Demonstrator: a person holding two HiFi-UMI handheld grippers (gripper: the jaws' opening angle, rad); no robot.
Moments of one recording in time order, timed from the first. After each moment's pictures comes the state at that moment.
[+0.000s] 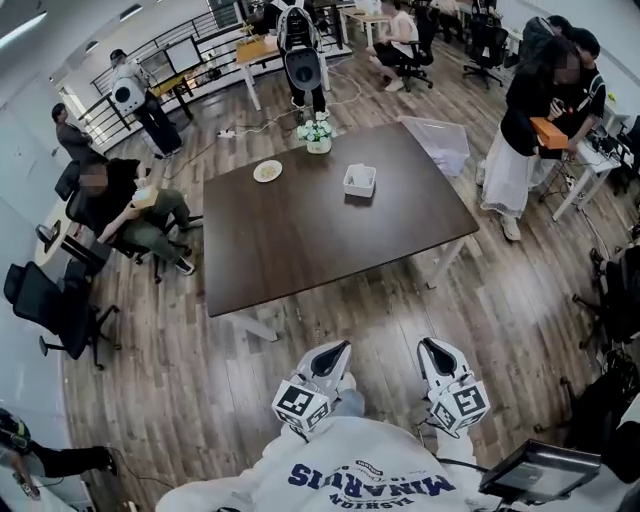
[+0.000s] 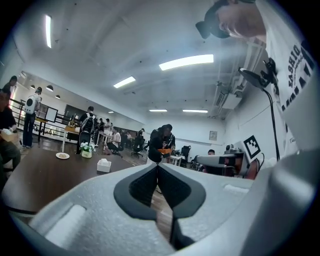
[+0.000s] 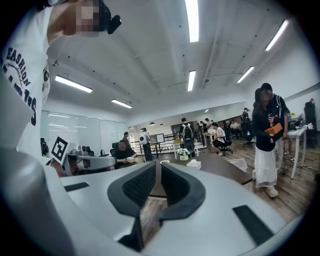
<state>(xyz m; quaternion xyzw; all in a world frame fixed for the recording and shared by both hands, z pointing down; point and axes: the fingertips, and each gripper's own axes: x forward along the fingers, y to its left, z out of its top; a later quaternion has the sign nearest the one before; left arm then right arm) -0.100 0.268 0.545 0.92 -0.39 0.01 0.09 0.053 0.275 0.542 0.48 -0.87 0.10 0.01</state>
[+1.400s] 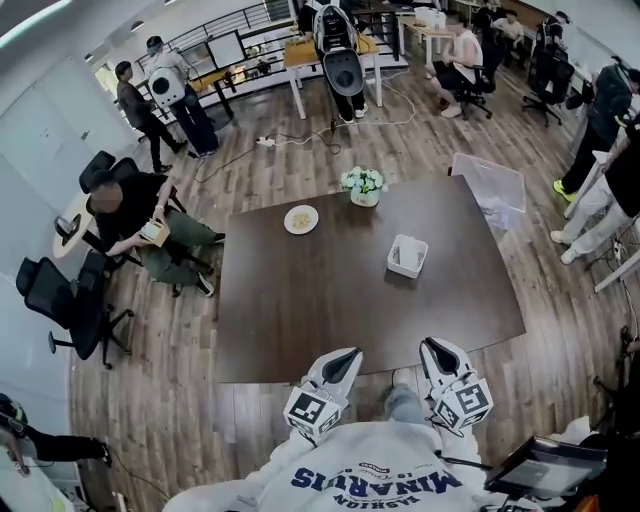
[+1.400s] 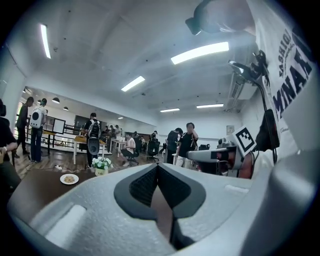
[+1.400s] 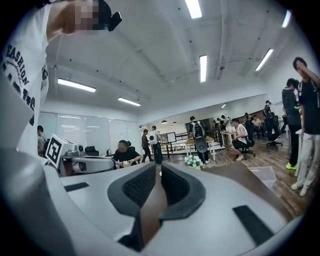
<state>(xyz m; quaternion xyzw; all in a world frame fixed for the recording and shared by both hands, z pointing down) -0.147 -0.065 0.539 0.89 -0.45 0.03 0.06 -0.018 -0.098 0.536 0.38 -0.92 0.09 0.02</state>
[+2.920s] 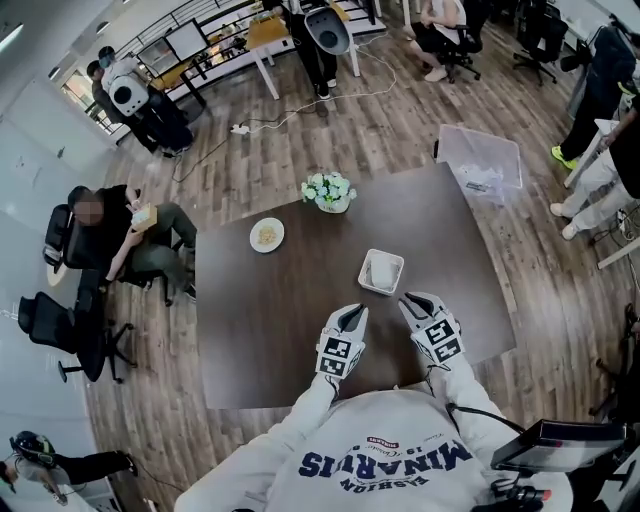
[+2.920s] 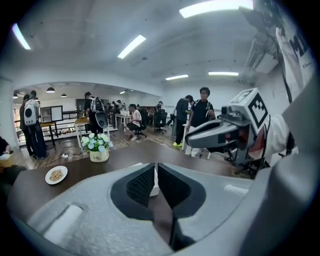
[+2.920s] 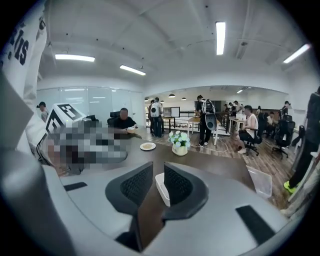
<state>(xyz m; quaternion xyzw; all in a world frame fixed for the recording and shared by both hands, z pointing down) -0.075 -0.343 0.692 0.85 -0.47 0.20 0.12 0.014 -0.366 0.671 0.34 -0.92 0.08 0.20</state>
